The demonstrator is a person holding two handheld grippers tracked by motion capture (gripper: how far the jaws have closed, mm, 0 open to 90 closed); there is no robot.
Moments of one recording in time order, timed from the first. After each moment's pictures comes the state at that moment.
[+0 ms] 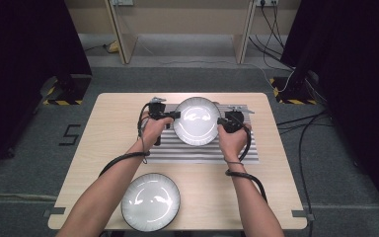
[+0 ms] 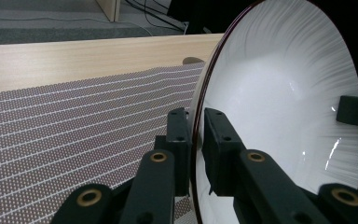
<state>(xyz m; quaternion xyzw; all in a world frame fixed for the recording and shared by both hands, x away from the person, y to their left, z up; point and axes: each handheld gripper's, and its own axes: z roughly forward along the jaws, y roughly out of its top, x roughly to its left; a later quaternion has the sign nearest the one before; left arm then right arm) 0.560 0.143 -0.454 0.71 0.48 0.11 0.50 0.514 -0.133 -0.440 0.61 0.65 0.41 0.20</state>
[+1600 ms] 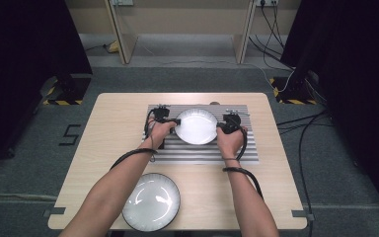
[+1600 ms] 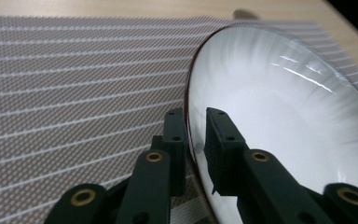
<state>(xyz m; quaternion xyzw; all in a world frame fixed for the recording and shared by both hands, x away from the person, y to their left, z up) 0.585 0.135 -0.508 0.71 0.55 0.09 0.43 0.542 -0.135 -0.485 0.64 0.65 0.38 0.17</state>
